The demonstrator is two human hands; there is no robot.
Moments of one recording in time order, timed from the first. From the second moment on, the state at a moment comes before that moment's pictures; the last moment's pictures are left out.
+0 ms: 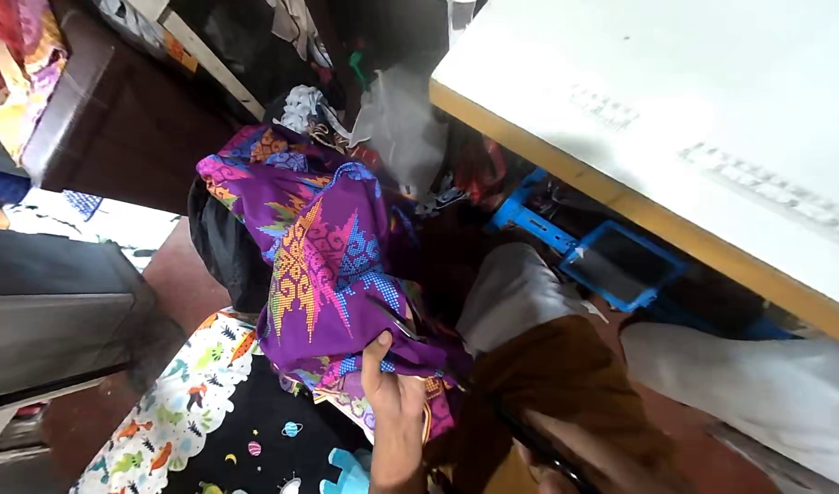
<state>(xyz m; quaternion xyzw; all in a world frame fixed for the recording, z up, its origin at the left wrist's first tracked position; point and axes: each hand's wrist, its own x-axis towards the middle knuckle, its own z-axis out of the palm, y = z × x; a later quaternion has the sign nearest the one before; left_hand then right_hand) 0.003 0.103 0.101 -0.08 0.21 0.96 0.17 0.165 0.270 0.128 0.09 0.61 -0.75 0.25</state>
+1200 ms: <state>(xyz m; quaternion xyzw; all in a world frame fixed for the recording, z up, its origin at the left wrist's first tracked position) 0.017 -0.021 0.128 -0.31 0.58 0.76 0.00 0.072 0.296 0.103 -0.04 0.59 -0.63 0.51</state>
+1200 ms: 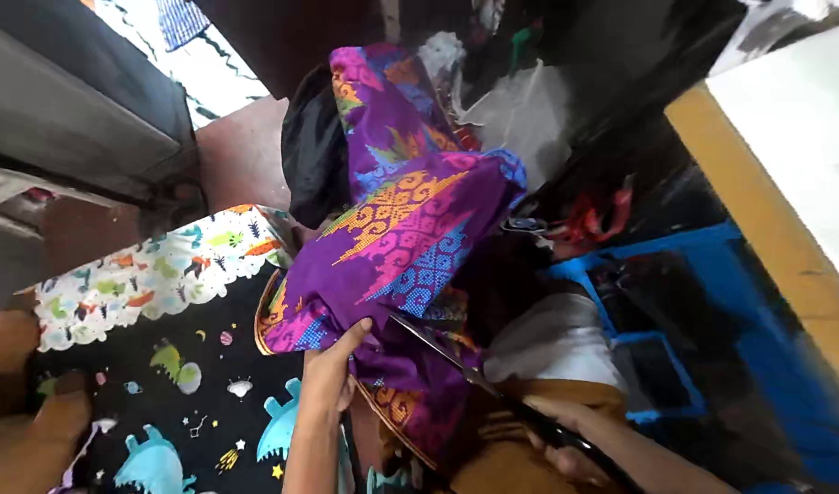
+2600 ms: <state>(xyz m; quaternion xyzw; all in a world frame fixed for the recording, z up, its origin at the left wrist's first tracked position) 0.018 -0.073 0.131 -0.29 0.59 0.75 0.05 -0.068 0.281 0.111 -0.20 0.70 -0.45 0.51</state>
